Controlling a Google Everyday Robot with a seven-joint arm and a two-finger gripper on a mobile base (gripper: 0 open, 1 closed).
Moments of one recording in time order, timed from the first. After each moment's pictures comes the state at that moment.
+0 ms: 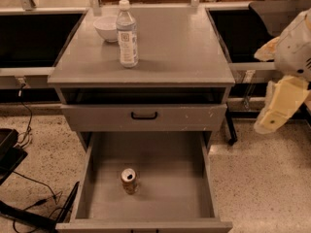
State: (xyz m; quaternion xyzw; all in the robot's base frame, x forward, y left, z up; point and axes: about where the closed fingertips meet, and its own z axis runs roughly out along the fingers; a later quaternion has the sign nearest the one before) arm 0.446 -0.208 0.952 -0.60 0.78 0.00 0.18
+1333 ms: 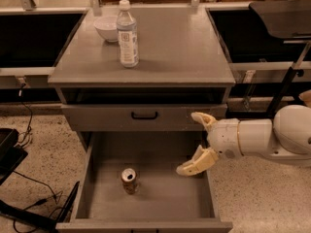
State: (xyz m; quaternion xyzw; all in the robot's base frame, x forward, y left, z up) arm 0.468 -0.085 0.757 -0.50 0.70 0.27 0.43
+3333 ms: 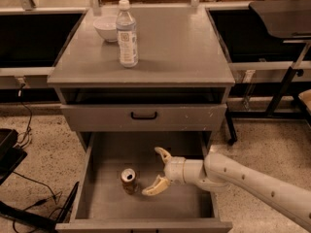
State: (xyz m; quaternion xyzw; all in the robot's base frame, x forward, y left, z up) arm 0.523 0.017 0.499 -0.49 0.65 0.34 0.46
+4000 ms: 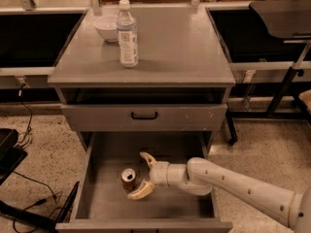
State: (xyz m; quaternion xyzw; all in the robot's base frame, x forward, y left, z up) arm 0.523 0.076 0.463 -0.49 0.63 0.38 0.46
